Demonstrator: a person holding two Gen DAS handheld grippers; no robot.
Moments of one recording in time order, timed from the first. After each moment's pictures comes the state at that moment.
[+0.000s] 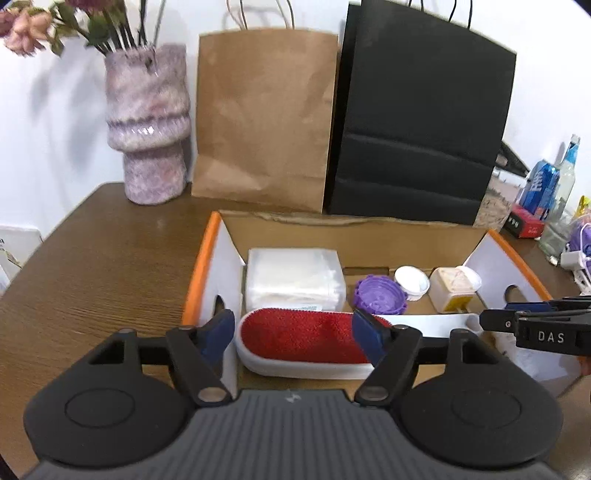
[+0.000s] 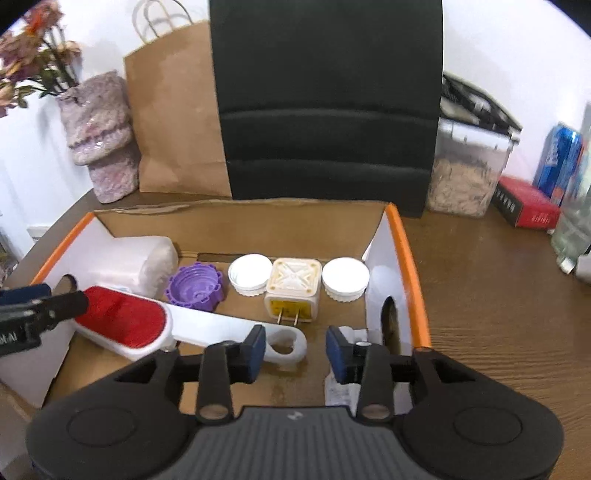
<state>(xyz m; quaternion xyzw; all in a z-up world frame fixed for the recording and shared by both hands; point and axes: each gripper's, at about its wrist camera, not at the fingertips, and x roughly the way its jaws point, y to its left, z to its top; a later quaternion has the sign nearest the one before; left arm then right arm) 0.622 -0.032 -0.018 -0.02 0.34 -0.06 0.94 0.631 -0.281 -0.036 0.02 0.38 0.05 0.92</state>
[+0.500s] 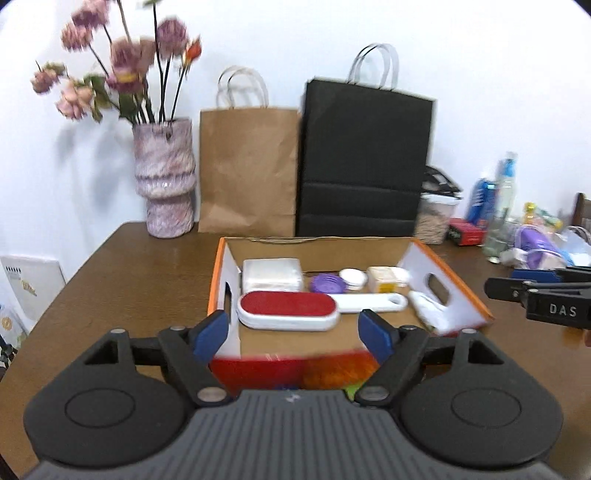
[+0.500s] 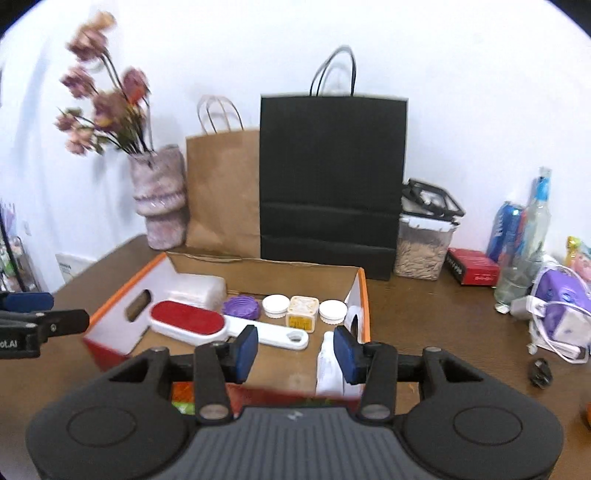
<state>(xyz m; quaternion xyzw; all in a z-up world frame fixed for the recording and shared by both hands) 0.463 -0.036 0.043 0.00 0.26 -0.09 0.96 0.452 -0.290 0.034 0.01 0.24 0.06 0.97</state>
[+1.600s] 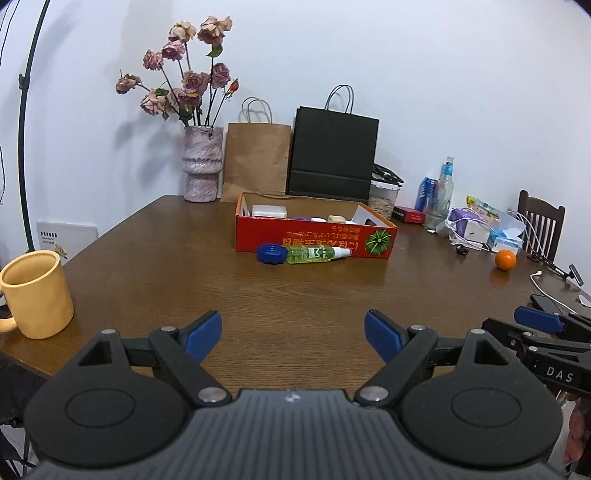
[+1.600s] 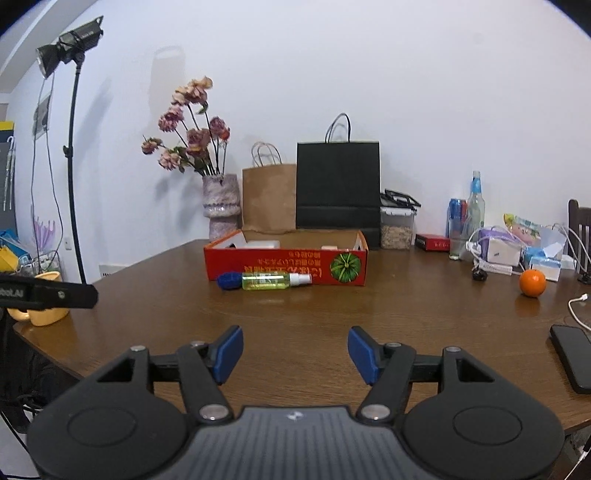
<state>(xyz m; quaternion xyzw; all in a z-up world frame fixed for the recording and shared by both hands) 0.142 -0.002 0.005 -0.04 0.21 -0.09 0.97 0.098 -0.252 -0.032 0.01 0.15 0.05 0.99</state>
